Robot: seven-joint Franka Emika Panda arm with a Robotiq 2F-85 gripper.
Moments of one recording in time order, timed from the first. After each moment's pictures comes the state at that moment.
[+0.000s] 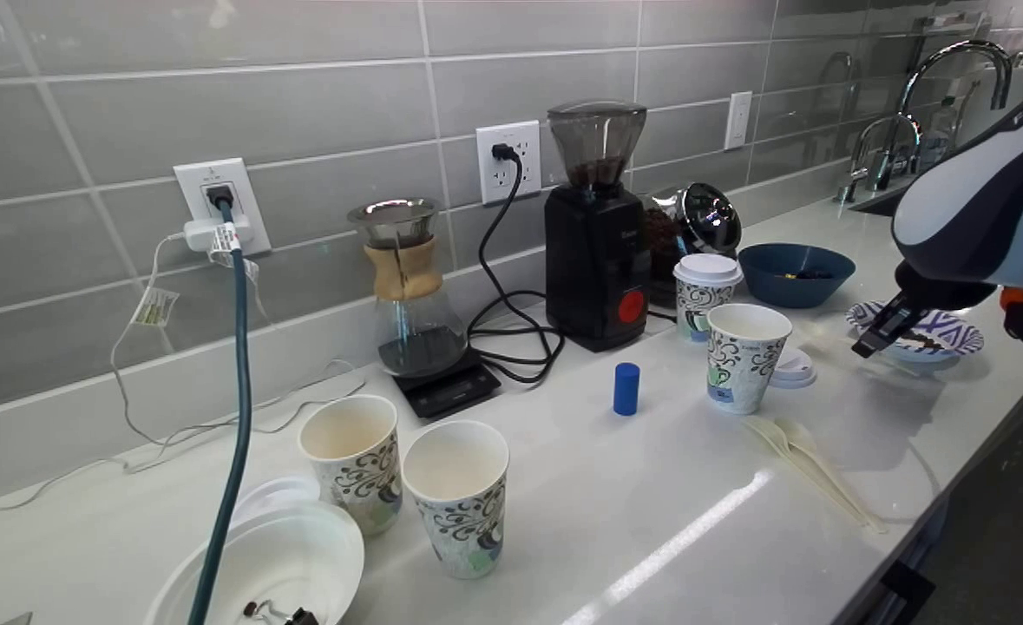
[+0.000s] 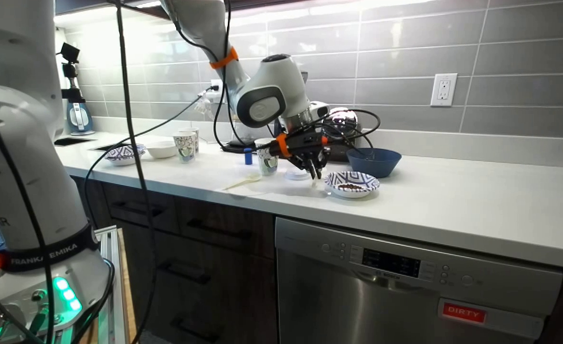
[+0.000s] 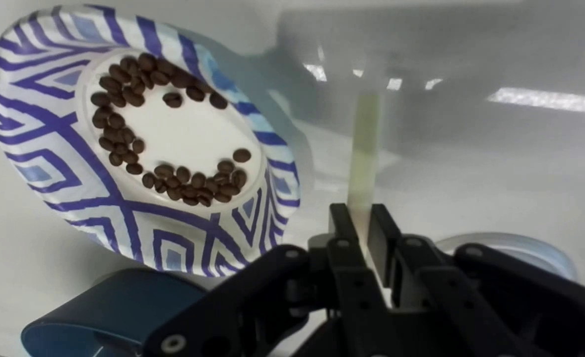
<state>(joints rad) -0.08 0.22 0.06 -2.36 0.26 3.03 -0.93</state>
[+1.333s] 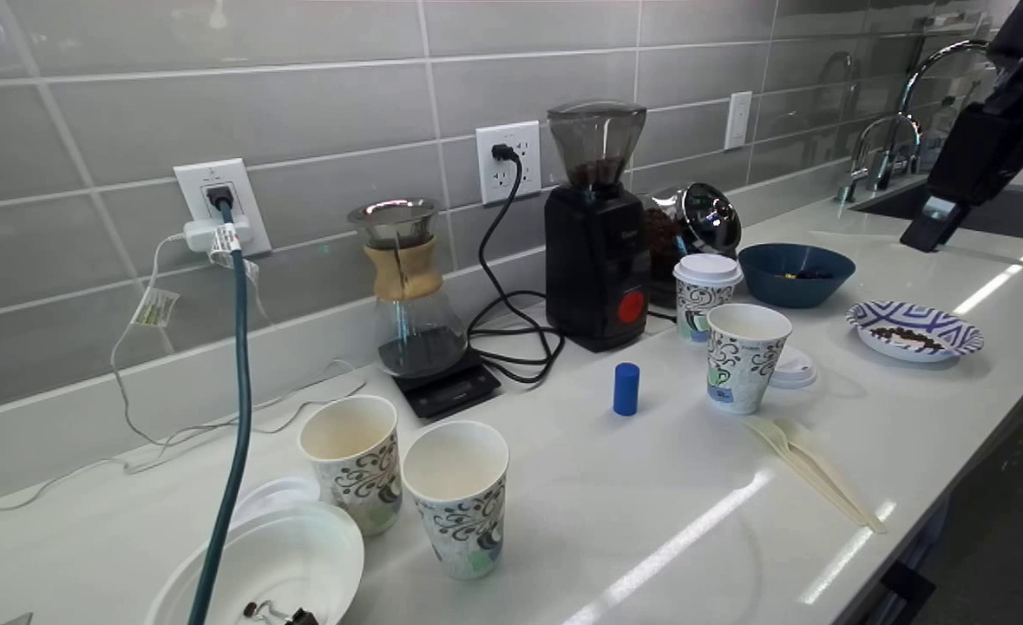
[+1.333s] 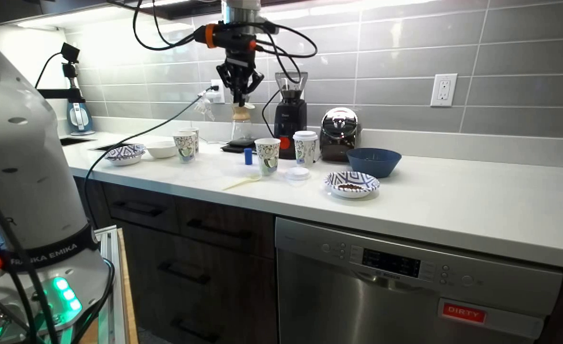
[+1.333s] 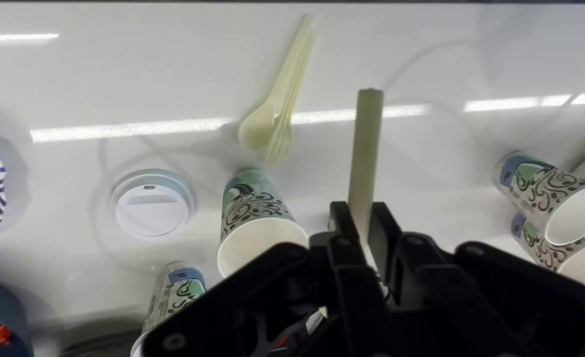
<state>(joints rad) 0.09 -0.41 0.00 -2.34 0.31 2.00 -0.60</state>
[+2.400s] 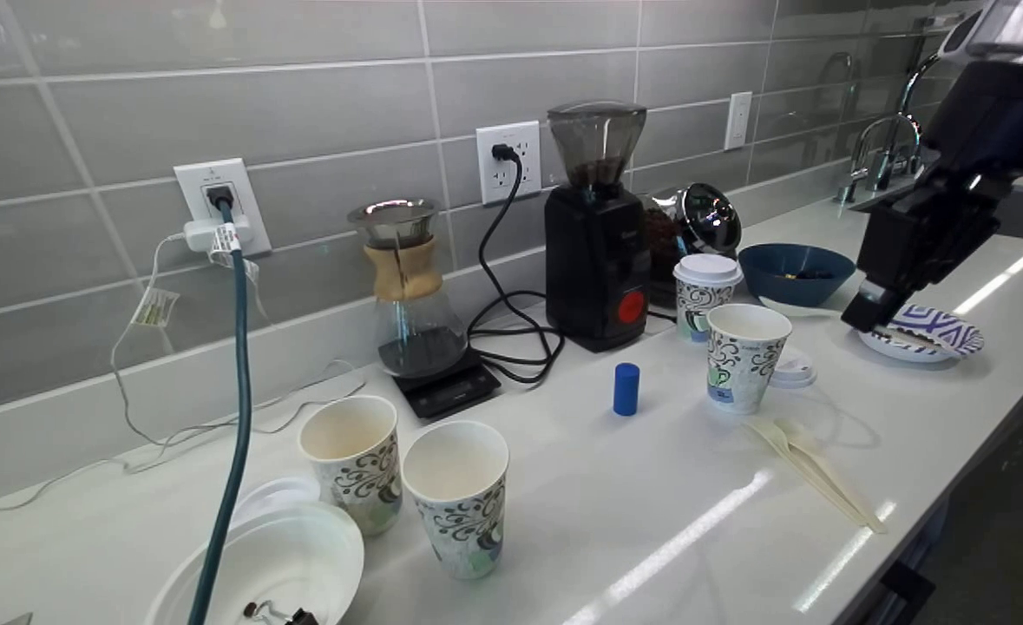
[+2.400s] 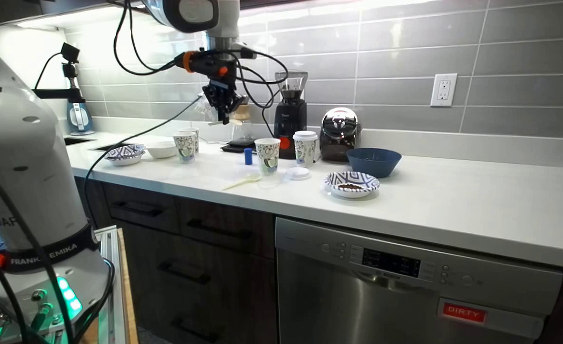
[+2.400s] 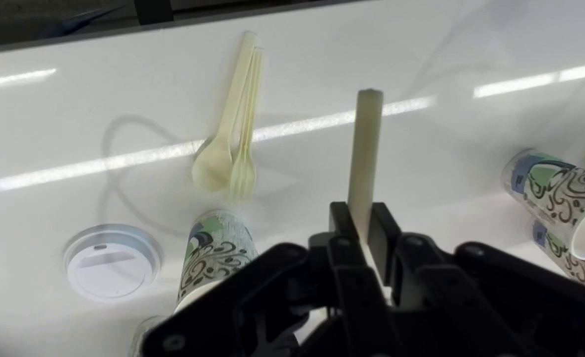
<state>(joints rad) 0.19 -0.45 0.05 -2.52 0.33 2.18 -0.39</state>
